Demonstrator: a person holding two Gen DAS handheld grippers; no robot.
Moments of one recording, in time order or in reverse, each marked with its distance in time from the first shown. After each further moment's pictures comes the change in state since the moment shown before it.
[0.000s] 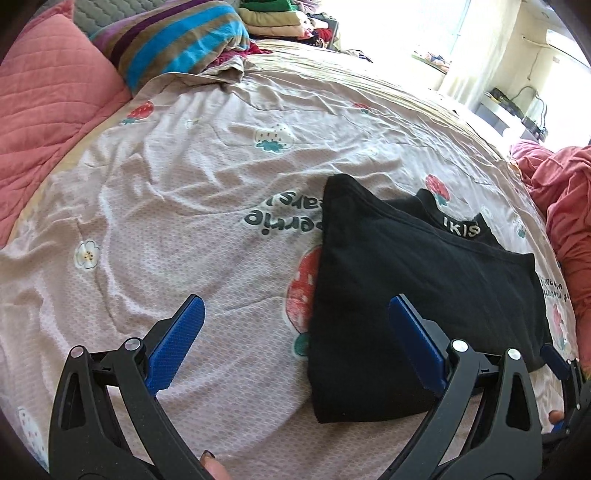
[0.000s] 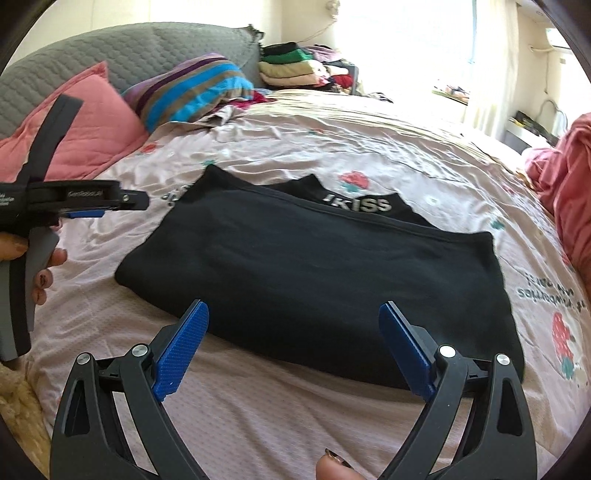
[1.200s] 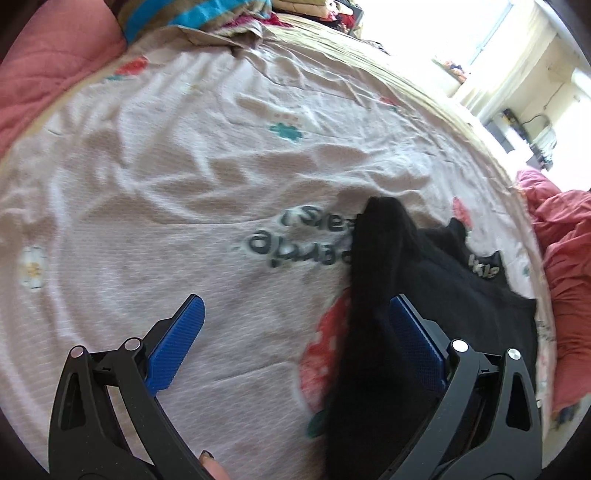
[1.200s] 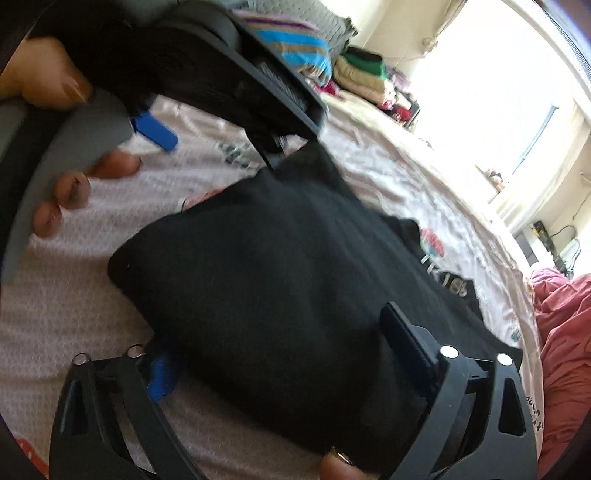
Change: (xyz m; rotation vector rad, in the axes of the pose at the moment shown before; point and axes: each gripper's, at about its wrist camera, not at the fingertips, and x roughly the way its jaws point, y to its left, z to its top) left arm 0.071 0.029 0.036 -0.143 0.100 -0.124; right arm 0.093 0.114 0.015 -0.431 0.005 -0.117
